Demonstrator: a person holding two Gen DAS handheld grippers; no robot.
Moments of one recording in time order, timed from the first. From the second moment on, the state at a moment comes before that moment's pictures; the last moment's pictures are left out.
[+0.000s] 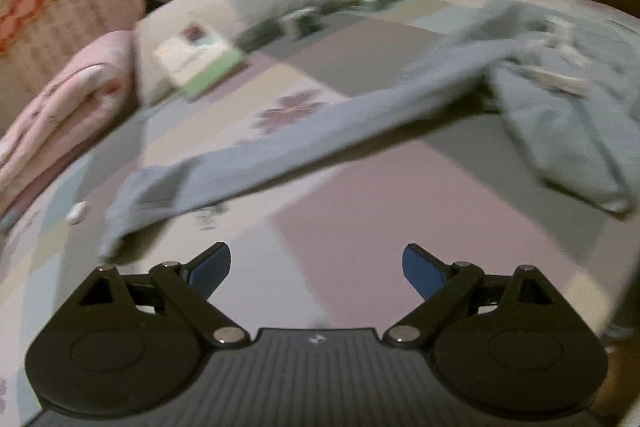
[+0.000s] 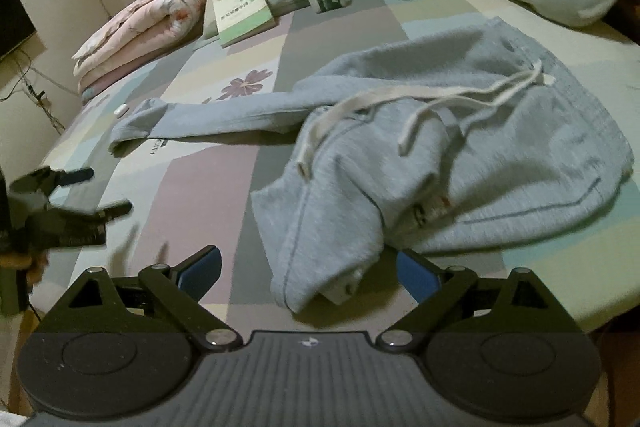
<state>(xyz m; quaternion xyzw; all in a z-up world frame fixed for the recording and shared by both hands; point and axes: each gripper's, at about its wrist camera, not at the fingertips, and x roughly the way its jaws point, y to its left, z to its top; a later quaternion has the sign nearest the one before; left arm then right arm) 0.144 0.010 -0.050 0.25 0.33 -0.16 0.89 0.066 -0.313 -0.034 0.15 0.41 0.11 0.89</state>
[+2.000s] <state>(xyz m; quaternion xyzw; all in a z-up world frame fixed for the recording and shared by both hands) 0.218 -0.075 -0.006 0.23 0.26 -0.26 0.90 0.131 -0.221 -0.060 0.09 0.40 0.33 0.85</state>
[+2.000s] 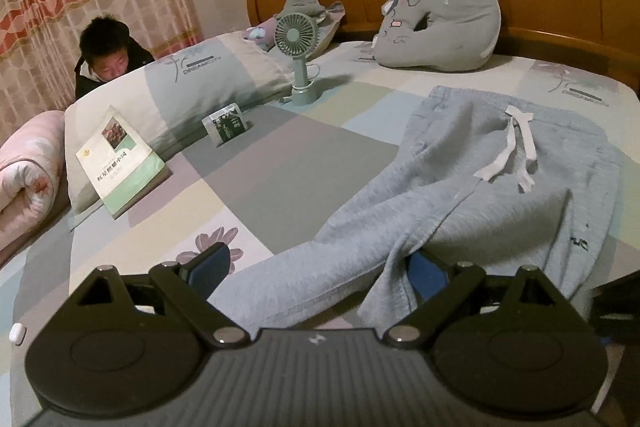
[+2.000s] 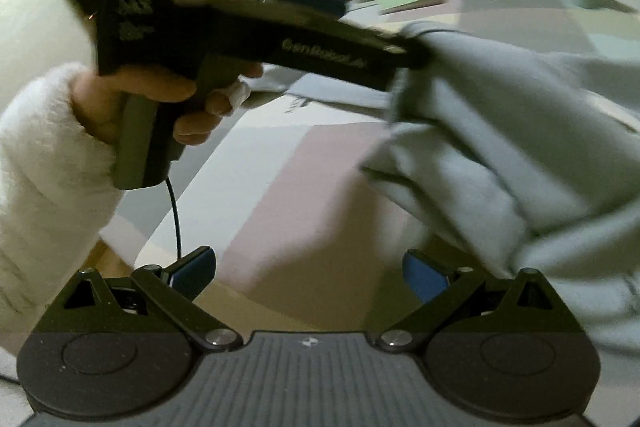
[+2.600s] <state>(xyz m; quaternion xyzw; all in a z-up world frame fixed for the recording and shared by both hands) 0.198 -0.041 -0.027 0.18 0.29 -0.26 0.90 0.210 -0.333 -0.053 0.04 0.37 0.10 0.92</state>
